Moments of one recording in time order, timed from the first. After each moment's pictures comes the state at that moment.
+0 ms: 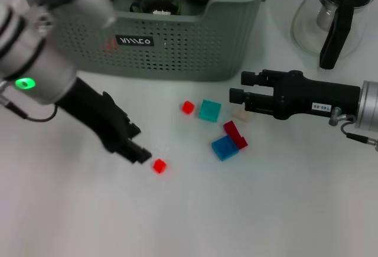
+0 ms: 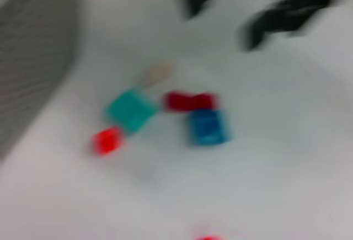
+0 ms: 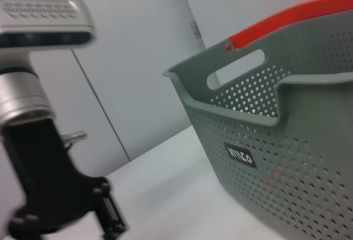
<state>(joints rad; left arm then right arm) -0.59 -2.17 1.08 1.39 2.57 1.91 -2.16 0.57 2.09 -0.93 -0.46 -1.74 -1.41 1.40</state>
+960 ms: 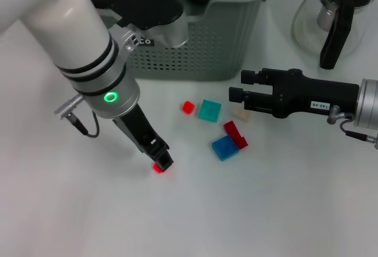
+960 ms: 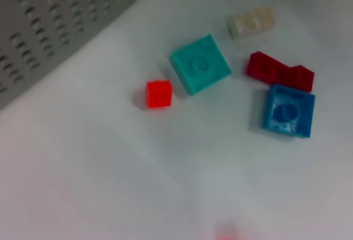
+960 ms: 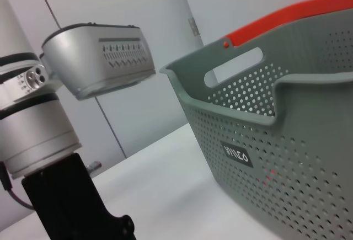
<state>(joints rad) -0.66 -2.17 1.52 1.32 2.67 1.72 -2.81 0.58 2.09 -0.93 -0.46 -1.75 -1.39 1.39</state>
